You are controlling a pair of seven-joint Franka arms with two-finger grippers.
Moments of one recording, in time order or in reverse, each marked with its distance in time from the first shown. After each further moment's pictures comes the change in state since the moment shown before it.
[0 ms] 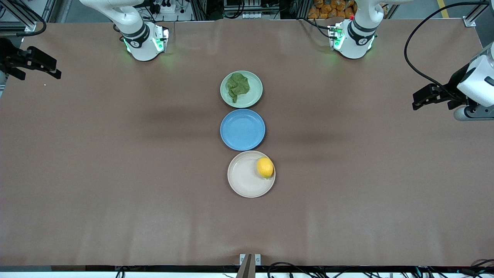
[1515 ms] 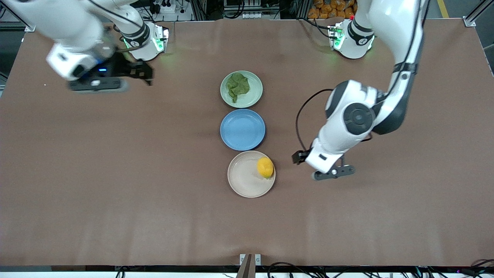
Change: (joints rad) left arm -0.352 0.500 -0.028 0.036 -0.100 0.584 -0.525; right arm 0.349 0.002 0.087 -0.225 0.051 0.236 0.409
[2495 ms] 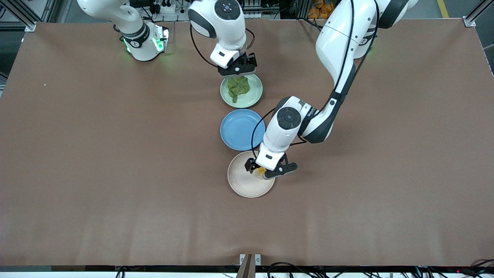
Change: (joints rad) left arm -0.188 0.258 0.003 0.053 0.000 0.418 -0.327; right arm 0.386 0.224 0.219 -0.380 -0.002 0.660 0.465
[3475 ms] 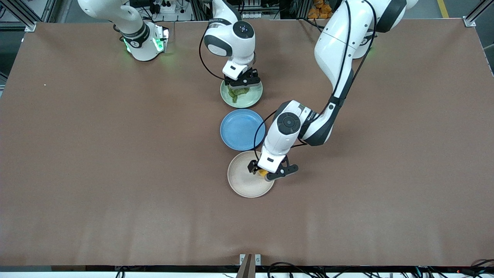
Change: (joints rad) left arm 0.001 0.041 0.009 0.000 0.000 -0.001 0.000; right arm 0.053 0.225 0.002 -0.046 -0.286 0.202 0.193
